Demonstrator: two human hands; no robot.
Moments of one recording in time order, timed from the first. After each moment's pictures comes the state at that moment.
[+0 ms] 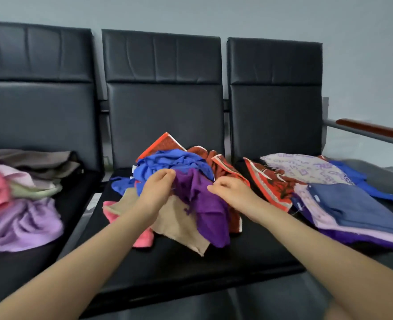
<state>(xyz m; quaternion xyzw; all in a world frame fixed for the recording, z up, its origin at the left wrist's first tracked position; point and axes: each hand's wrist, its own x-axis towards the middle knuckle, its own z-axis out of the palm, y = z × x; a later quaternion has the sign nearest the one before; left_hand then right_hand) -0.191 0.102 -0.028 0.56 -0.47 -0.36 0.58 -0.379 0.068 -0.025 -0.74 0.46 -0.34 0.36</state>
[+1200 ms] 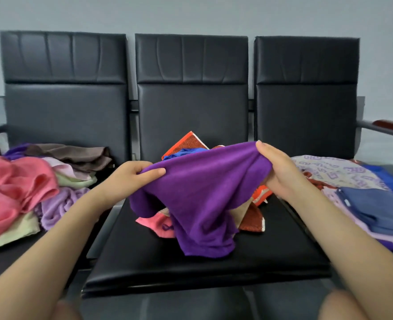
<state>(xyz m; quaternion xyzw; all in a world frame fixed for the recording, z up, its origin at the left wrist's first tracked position) -0.091 0.170 0.011 0.60 -0.63 -0.24 0.43 -0.392 0.055 0.014 -0.54 0.25 -0.50 0.62</state>
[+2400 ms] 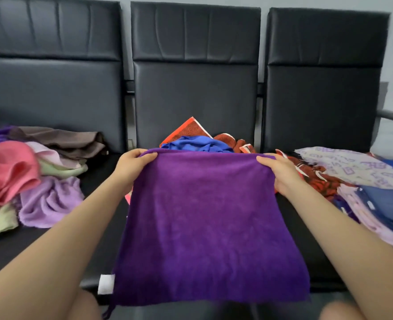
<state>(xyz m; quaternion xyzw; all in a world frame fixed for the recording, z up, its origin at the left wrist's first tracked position) -0.067 0.068 -0.044 0.64 -0.39 -0.29 0.60 -0.390 -0.054 -0.052 -0.49 0.49 -0.49 0.52</state>
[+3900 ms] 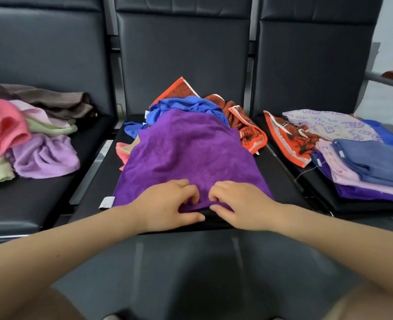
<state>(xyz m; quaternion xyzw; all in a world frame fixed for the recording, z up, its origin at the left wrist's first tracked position) -0.183 0.193 -0.106 0.55 -0.83 -0.03 0.13 -0.400 0.128 -0.104 -0.97 0.23 -0.12 0.02</state>
